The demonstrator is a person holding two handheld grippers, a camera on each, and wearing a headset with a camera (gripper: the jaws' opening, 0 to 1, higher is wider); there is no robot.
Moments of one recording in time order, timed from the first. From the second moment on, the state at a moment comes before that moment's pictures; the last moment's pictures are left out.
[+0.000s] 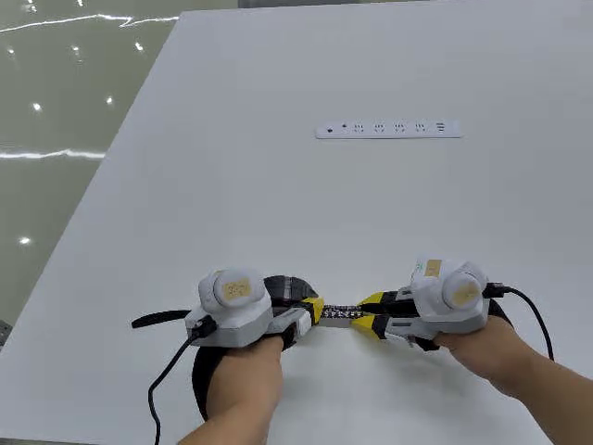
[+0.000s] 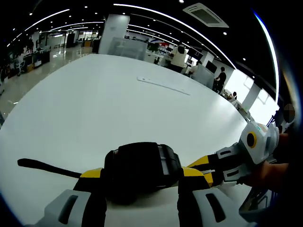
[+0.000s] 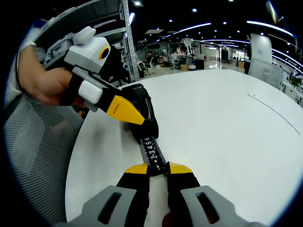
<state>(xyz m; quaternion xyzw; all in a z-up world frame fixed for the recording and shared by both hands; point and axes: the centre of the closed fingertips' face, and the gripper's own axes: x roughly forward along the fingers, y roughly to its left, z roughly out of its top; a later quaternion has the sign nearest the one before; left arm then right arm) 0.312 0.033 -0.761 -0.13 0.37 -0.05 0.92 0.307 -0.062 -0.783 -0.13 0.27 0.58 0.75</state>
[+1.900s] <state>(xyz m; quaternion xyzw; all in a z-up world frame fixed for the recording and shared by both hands) 0.311 0.032 -0.759 -0.14 0.38 -0.07 0.91 0.303 -0.022 -0.784 -0.13 0.27 0.59 0.75</state>
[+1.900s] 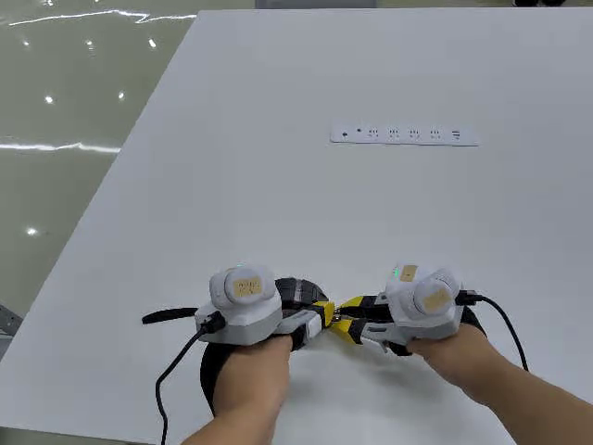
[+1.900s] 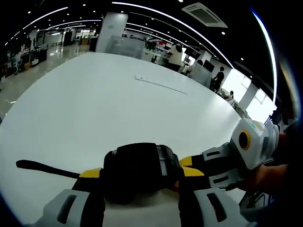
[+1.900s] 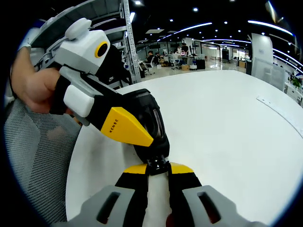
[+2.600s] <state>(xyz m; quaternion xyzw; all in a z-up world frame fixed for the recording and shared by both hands) 0.314 0.031 -0.753 -0.13 0.37 -0.08 0.92 0.303 -0.027 -0.783 -0.15 0.28 0.58 0.75</state>
